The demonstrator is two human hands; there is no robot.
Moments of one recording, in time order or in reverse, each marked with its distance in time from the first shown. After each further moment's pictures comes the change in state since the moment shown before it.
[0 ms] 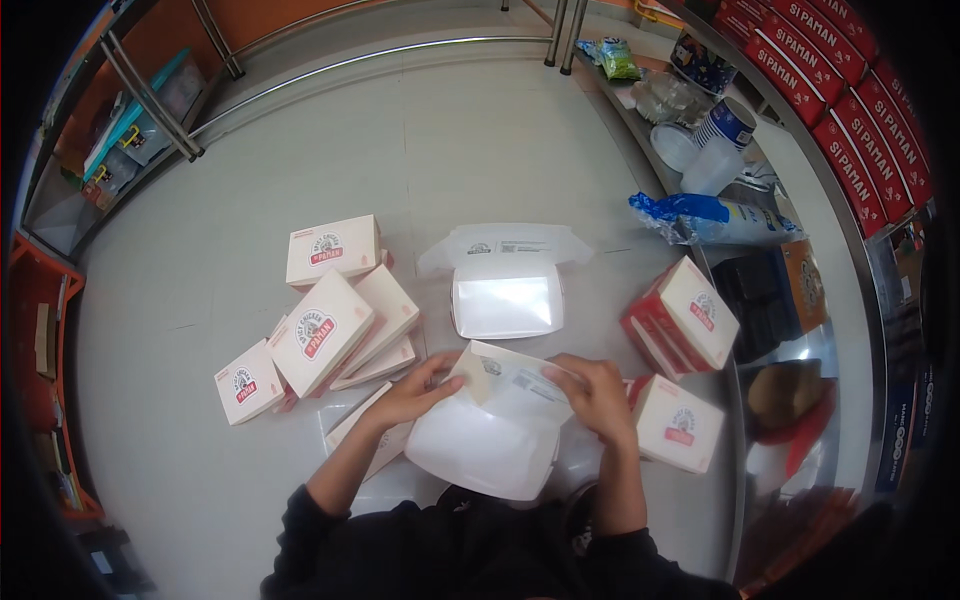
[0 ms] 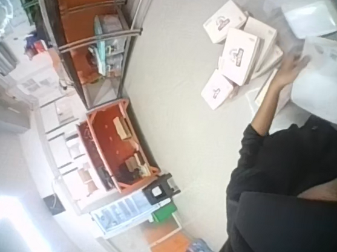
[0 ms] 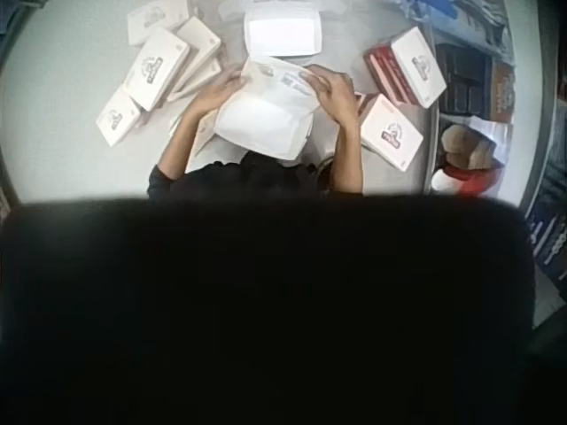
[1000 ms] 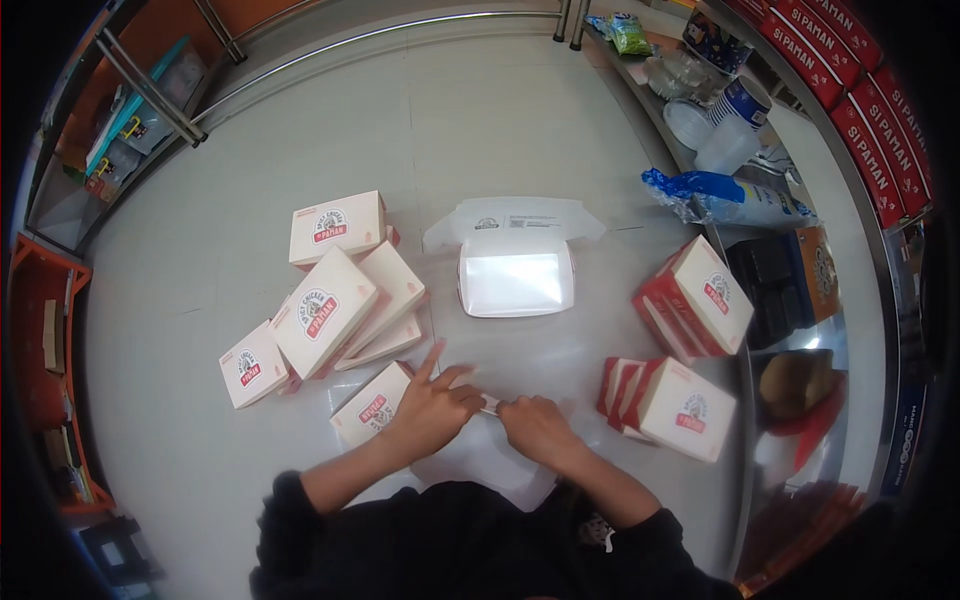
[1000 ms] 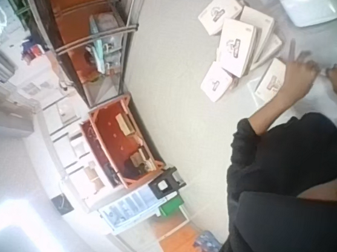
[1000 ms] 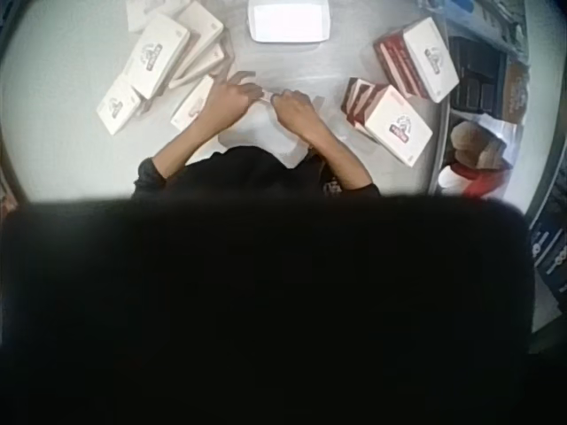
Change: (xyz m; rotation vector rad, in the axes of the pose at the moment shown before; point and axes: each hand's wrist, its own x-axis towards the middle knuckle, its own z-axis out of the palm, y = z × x) left_hand -0.037 0.044 0.037 1.219 0.006 0.573; right_hand -0.025 0.003 0.092 -0.431 -0.415 -0.188
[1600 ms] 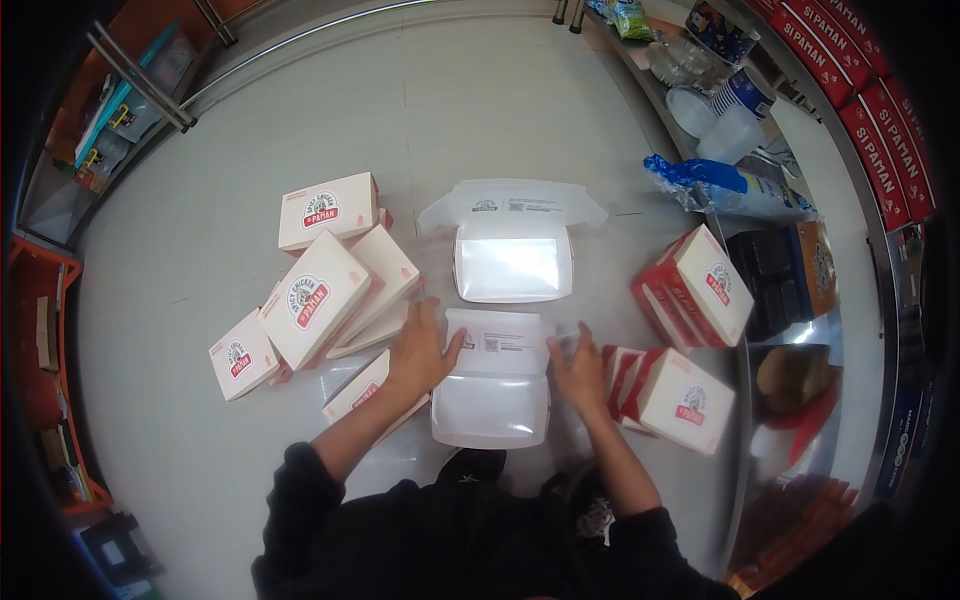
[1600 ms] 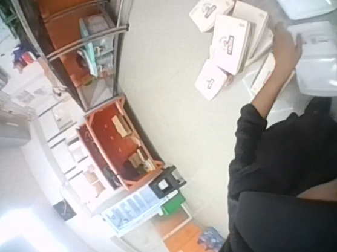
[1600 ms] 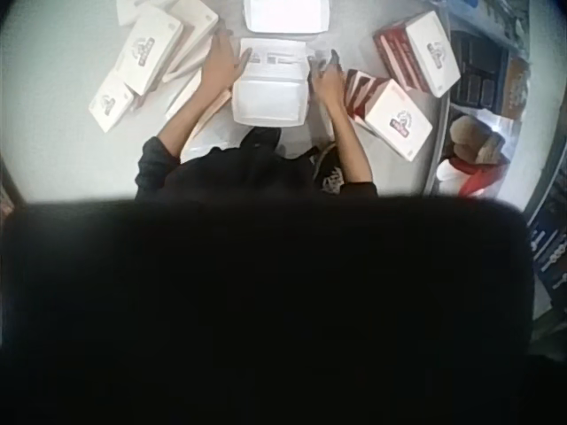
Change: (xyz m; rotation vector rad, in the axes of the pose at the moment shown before) left_hand 0.017 -0.053 0.069 -0.208 0.209 -0.636; right_hand 0.011 0.087 0.037 0.305 0.612 0.626
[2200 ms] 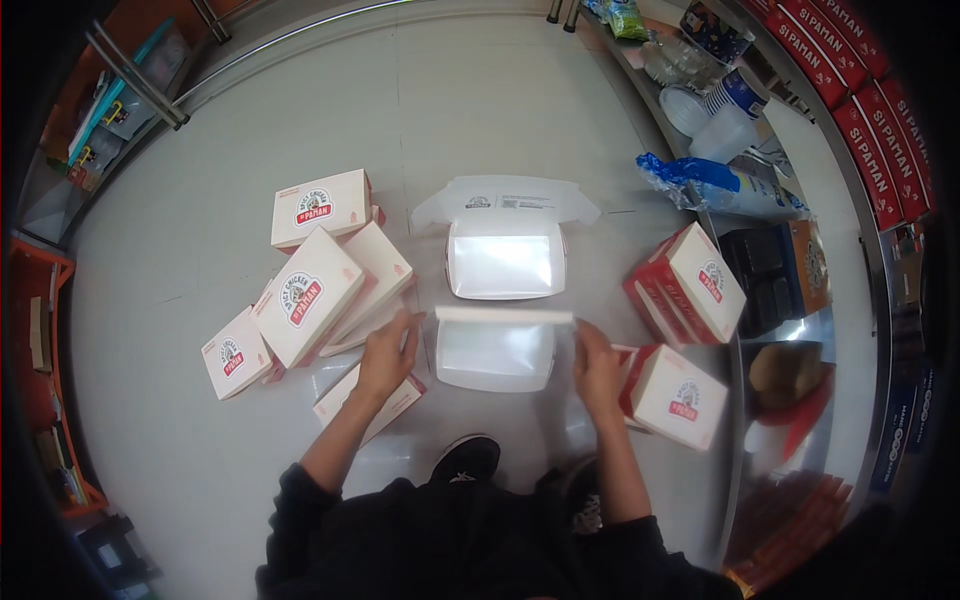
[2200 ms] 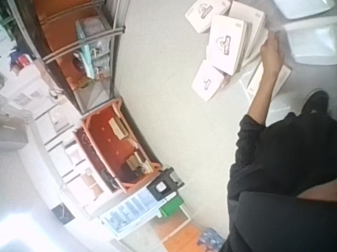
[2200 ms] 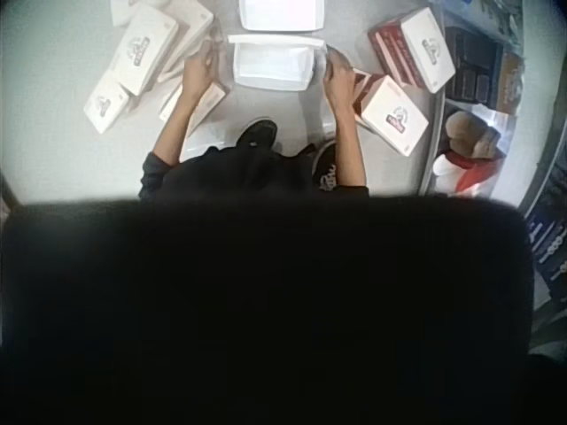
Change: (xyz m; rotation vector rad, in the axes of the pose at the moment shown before) left_hand -0.015 -0.035 -0.023 -0.253 -0.035 -0.009; right_hand 0.002 -0.005 -0.042 0.105 0.035 -0.208
